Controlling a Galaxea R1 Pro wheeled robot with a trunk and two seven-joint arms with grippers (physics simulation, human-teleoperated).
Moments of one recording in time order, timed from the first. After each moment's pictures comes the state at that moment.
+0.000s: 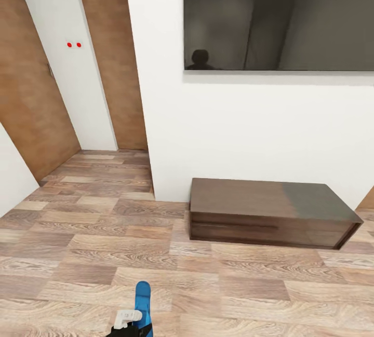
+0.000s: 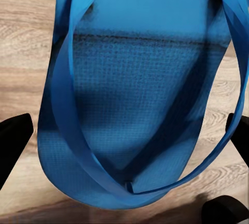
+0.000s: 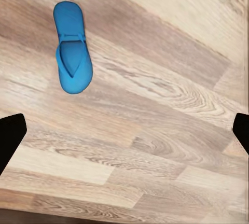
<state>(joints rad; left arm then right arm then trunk) -0.48 0.05 -0.82 -0.02 0.96 -0.22 -0.52 0.00 -0.60 -0.15 -0.40 0.44 0.08 0.51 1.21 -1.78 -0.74</state>
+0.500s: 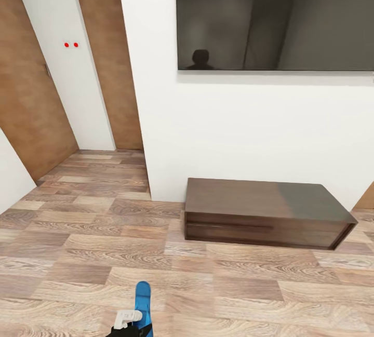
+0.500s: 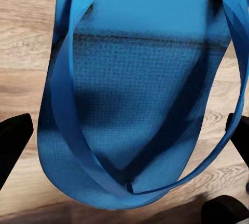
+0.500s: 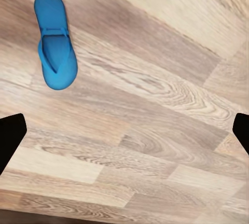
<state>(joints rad) -0.48 0.05 -0.82 -0.02 0.96 -0.22 -0.52 0.00 -0.60 -0.15 -0.40 0.44 0.08 0.51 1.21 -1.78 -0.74</state>
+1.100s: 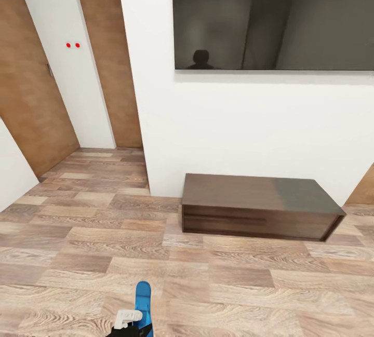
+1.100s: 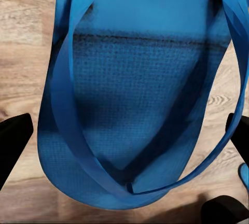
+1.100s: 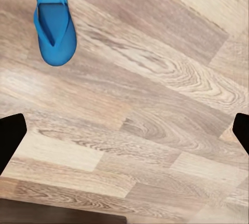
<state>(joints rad) -0.48 0.05 -0.82 -0.02 0.96 -0.22 -0.52 -0.01 -0.60 -0.15 -0.40 0.44 0.08 0.51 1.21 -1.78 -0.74</state>
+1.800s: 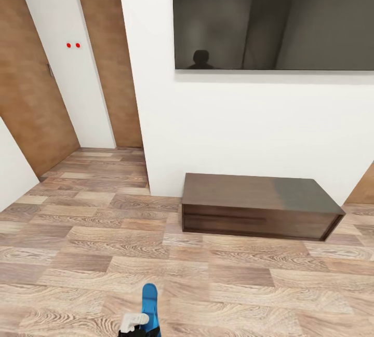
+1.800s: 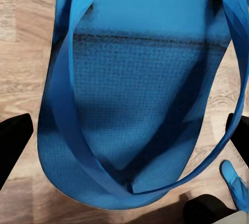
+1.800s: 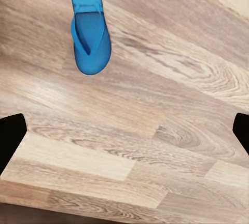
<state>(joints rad) -0.45 0.03 -0.82 -0.06 0.96 -0.22 -0.53 0.01 -0.52 -0.16 -0.37 0.40 0.06 0.48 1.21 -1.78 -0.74</state>
